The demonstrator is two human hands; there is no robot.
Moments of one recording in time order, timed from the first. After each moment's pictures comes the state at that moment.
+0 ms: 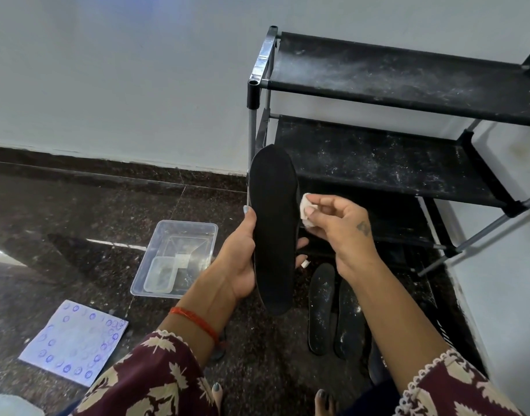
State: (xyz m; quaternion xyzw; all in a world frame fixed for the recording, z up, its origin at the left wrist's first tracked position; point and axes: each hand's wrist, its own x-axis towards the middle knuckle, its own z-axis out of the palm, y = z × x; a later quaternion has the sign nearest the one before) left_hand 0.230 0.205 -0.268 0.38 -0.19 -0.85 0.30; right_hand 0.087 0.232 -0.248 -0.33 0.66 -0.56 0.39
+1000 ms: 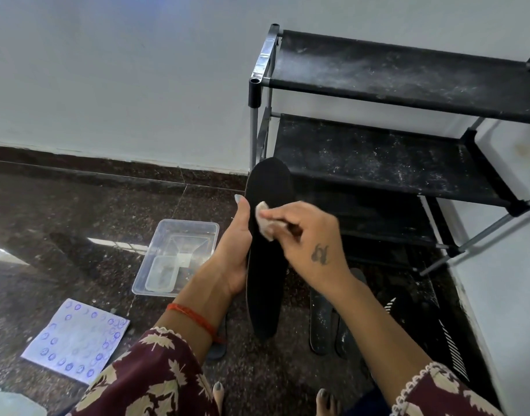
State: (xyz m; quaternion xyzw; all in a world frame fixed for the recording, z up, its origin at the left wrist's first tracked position) left_hand 0.231 0.202 -0.261 0.34 -0.21 -0.86 0.31; right_hand 0.120 0.241 -0.253 -0.66 0.58 -0.46 0.13
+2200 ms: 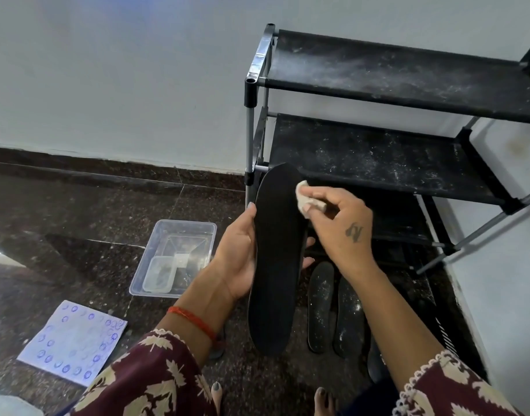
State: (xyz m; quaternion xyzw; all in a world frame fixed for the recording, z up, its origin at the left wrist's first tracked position) left_hand 0.231 0.208 -0.264 0.32 -0.20 -0.88 0.29; right_hand 0.086 0.234 -0.248 -0.53 0.68 -0.48 0.14
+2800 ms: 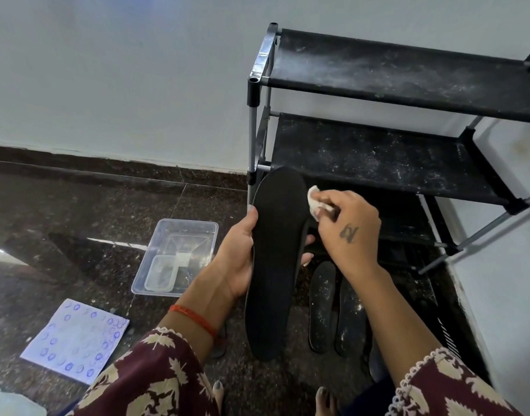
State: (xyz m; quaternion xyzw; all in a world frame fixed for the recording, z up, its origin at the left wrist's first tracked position) left_hand 0.232 0.206 -0.265 0.35 -0.17 -0.88 0.28; right_hand 0.081 0.233 -0.255 -0.54 0.74 -0.39 0.04
